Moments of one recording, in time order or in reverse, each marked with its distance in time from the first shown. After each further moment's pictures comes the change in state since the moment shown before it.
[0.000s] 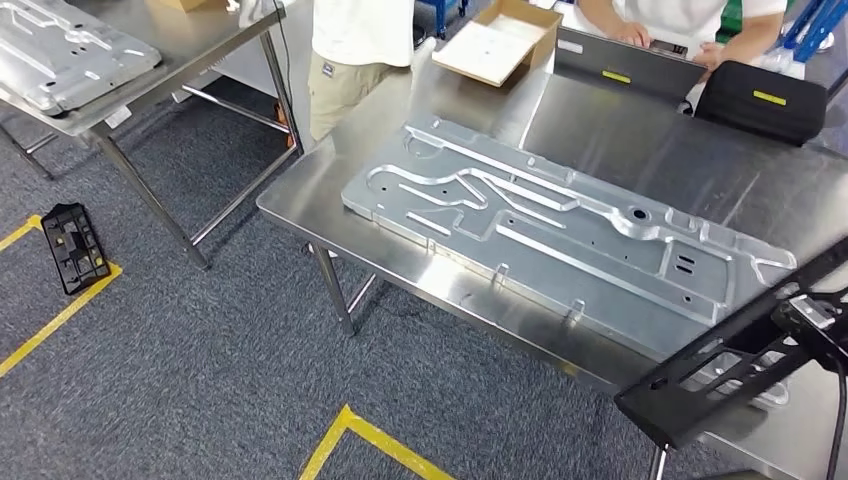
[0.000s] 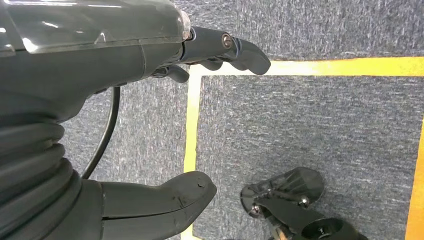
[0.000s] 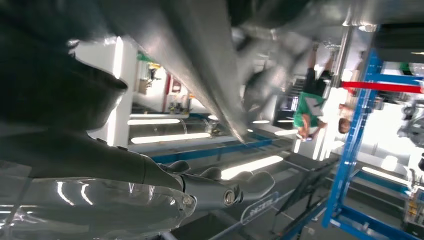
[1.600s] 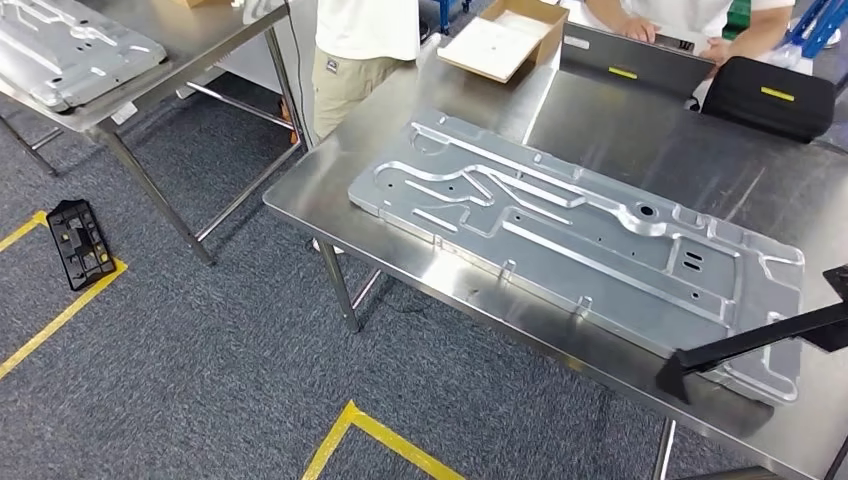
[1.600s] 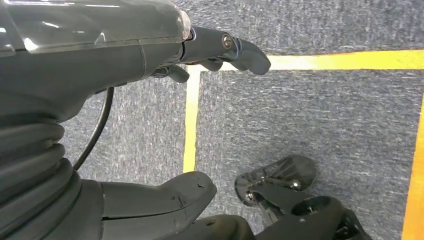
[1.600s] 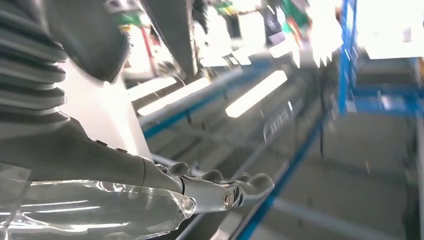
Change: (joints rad) left arm -0.004 -0.024 0.078 -0.008 -0.082 0.006 -0.019; right arm -0.119 0.042 -0.075 -0.089 -0.127 -0.191 -0.077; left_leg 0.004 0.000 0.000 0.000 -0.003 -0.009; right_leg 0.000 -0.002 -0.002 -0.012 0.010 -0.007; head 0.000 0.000
